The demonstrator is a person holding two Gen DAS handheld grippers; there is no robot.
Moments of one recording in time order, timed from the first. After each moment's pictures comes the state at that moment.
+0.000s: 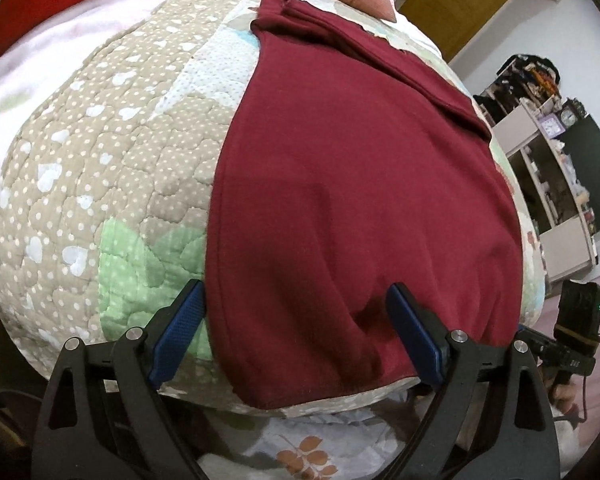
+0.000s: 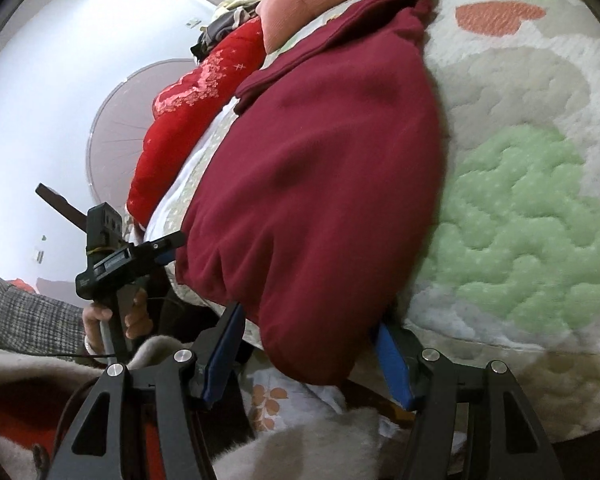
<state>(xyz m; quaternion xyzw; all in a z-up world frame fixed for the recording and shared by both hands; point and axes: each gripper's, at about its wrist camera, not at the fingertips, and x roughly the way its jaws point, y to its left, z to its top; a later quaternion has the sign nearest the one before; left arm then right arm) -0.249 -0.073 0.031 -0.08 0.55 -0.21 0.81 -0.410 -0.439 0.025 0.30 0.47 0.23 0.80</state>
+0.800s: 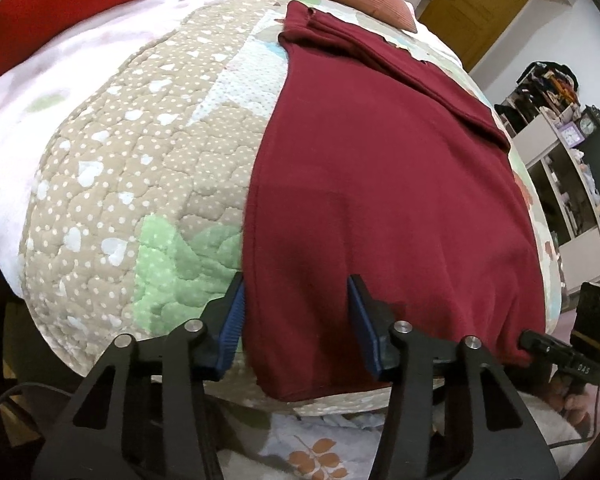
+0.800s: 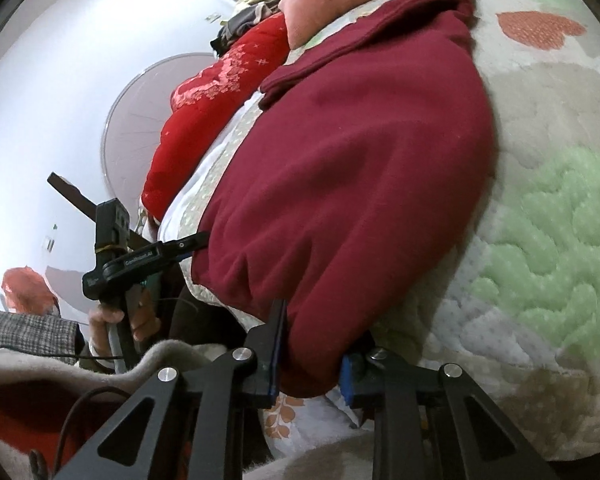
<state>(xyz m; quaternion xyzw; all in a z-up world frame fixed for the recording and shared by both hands) -0.262 -0.055 0.040 -0.07 0.54 -0.16 0.83 -0.399 -0.415 0.032 0.29 0.46 0.26 0.80</state>
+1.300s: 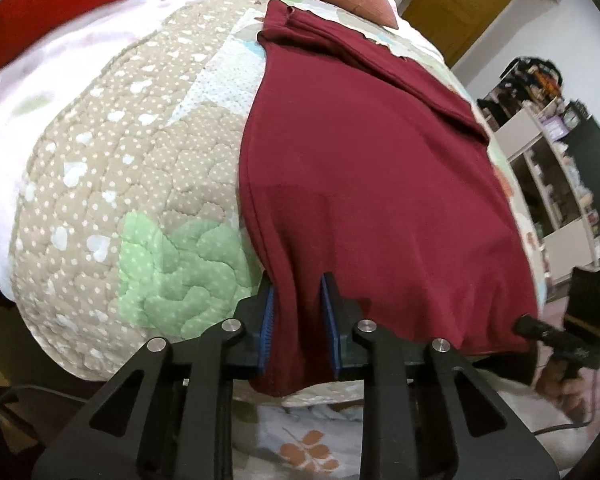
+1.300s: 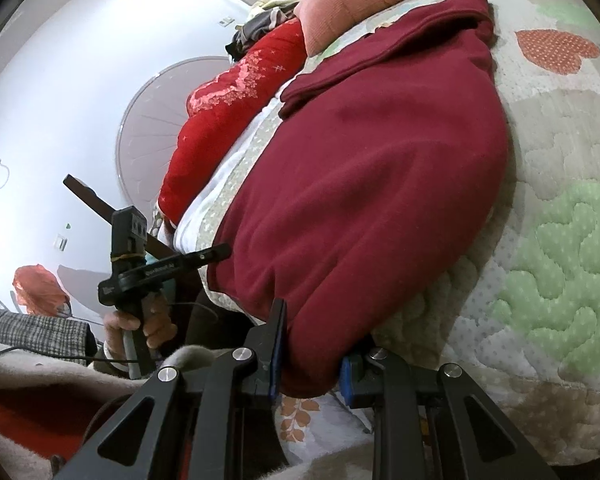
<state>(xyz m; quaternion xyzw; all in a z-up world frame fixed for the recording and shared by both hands) -0.264 -0.058 0.046 -0.09 0.54 -0.20 0.81 -0.394 -0.415 0.041 0.30 0.44 0.28 0.80</state>
